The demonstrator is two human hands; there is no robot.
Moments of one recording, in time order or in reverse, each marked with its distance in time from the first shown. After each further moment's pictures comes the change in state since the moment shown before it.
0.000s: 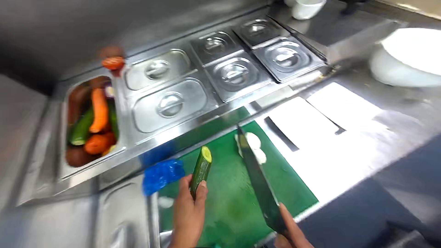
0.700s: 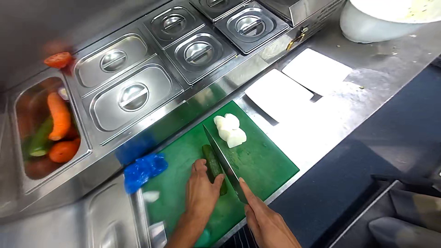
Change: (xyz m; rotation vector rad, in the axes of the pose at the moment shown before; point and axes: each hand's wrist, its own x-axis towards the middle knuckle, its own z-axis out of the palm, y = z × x) left_hand 0.015 0.000 0.078 0.593 -0.206 0.146; right_hand 0.009 0.029 0.042 -0.140 -0.049 0.086
